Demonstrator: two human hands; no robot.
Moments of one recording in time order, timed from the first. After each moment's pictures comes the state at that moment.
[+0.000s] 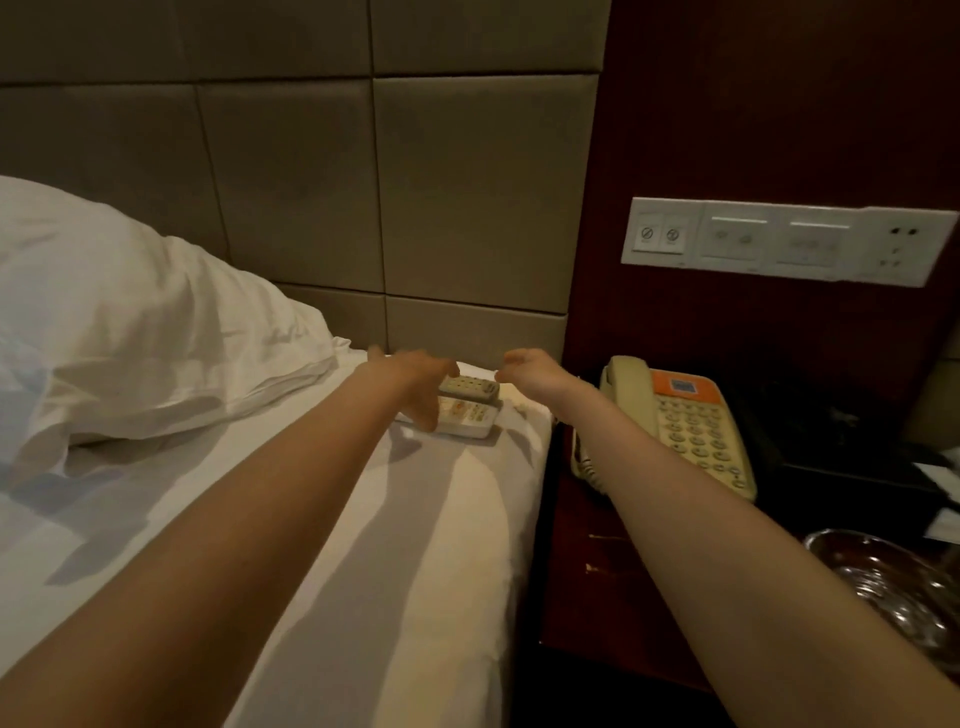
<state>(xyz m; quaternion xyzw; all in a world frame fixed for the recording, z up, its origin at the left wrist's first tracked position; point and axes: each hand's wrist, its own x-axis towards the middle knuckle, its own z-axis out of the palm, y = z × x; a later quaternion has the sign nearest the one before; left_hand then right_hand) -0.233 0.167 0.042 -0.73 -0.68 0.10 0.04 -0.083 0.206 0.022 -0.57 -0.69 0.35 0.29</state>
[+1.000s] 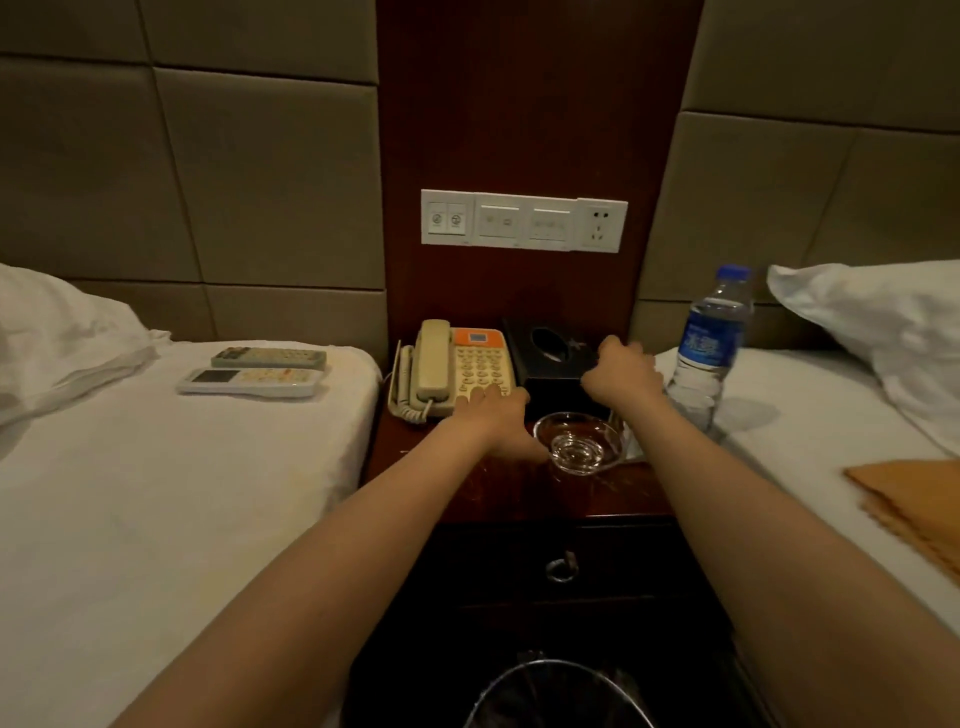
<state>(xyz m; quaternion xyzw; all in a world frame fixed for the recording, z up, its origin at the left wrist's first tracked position) 0.003 0.031 0.020 -0.86 -0.50 0.01 -0.10 0.157 0.032 0.039 -0.83 -0.52 0.03 0.21</state>
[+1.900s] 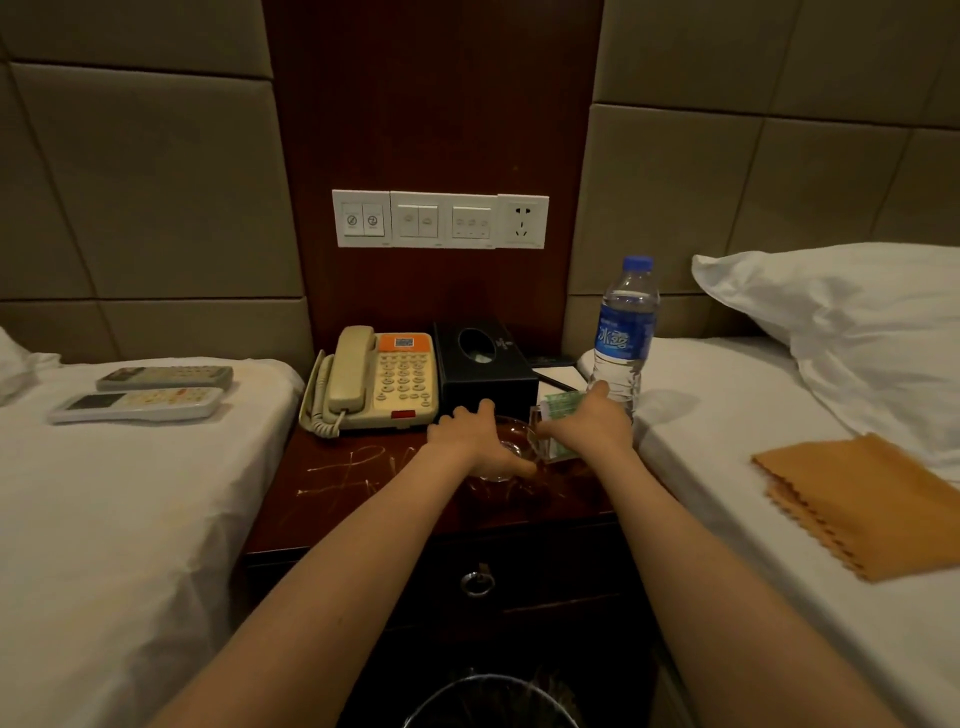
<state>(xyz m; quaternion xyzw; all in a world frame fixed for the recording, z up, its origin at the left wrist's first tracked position) 0.085 0.038 -0.008 -0.82 -0.55 0.00 -0.13 0.225 0.011 -0.013 -0.84 -0.43 0.12 0.31</state>
